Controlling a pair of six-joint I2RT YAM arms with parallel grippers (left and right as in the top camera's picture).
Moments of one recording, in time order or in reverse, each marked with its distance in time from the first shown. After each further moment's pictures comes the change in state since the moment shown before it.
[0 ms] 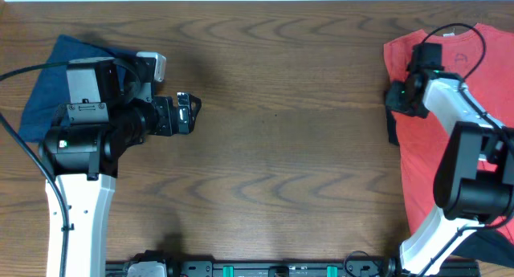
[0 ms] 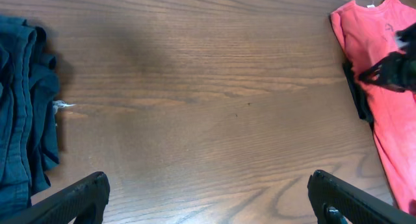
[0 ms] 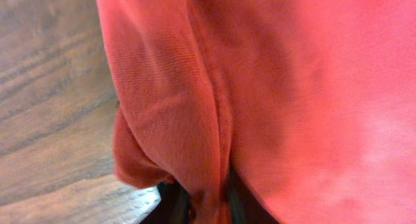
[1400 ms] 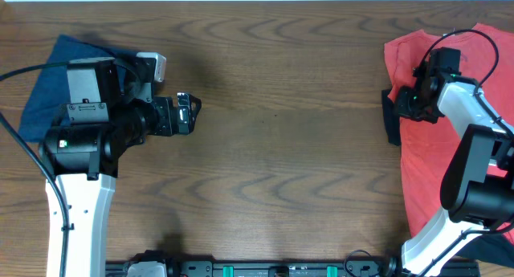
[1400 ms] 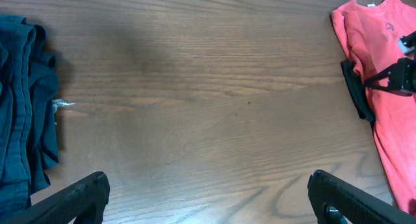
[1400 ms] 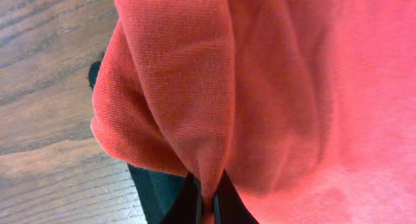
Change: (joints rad) left arm 0.000 0.000 0.000 -0.003 0.000 0.000; right arm -0.065 -0.002 -0.011 -0.053 -0.119 -0.132
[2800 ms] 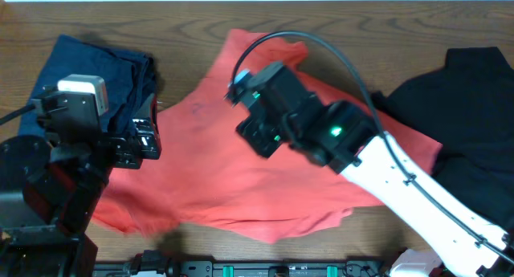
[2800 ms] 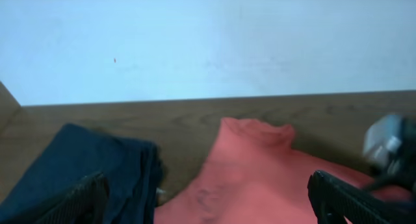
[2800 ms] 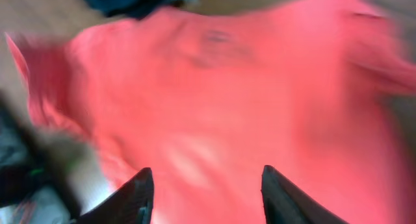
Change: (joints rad) left arm 0.000 -0.357 0.109 0.082 -0.252 0.000; right arm 1.003 -0.401 0.335 -0.321 -0.001 -0.077
